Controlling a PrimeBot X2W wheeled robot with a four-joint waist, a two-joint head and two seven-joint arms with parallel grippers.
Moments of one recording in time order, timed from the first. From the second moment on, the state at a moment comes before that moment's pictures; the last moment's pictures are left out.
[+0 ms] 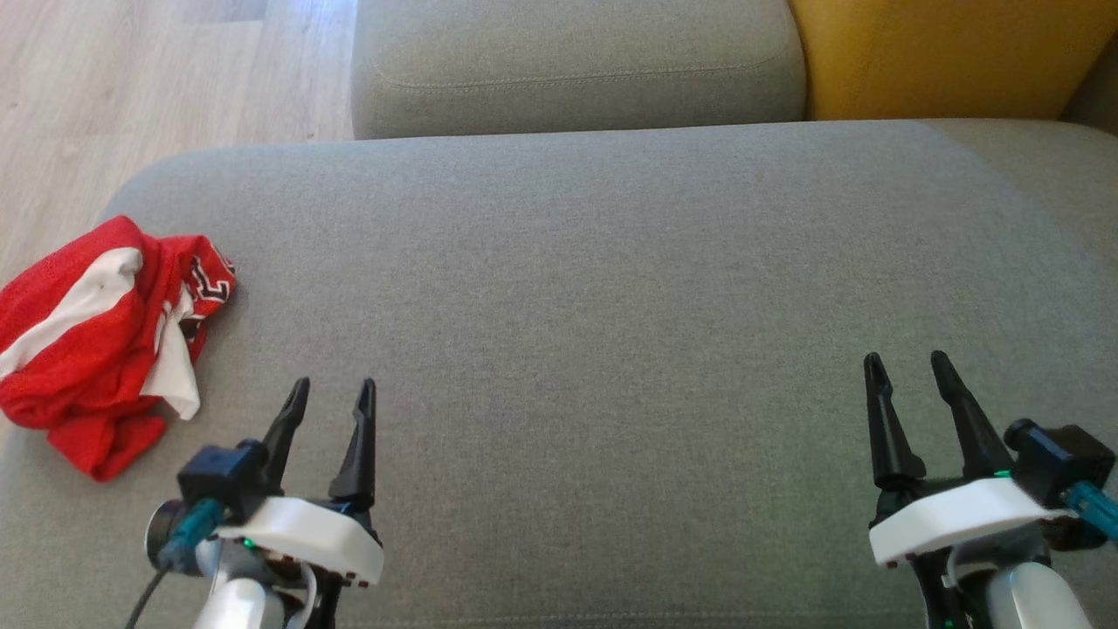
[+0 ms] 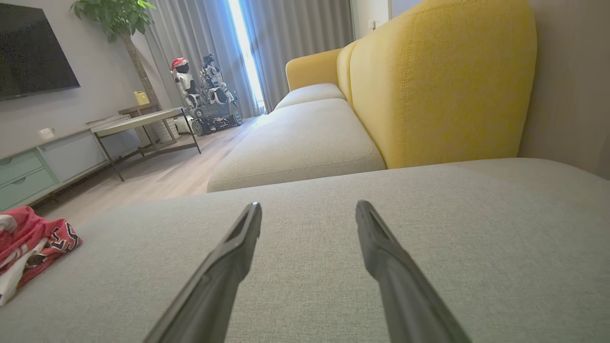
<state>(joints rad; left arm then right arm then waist) -0.03 0.11 -0.19 0.21 -0.28 -0.03 -0.20 0.04 -0.08 0.02 0.08 0.27 0.13 -0.05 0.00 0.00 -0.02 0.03</state>
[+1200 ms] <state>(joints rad) -0.03 0.08 -0.18 0.26 -0.14 -0.01 -0.25 0.06 -0.05 0.00 0.08 0.17 0.13 -0.03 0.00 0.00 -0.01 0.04</state>
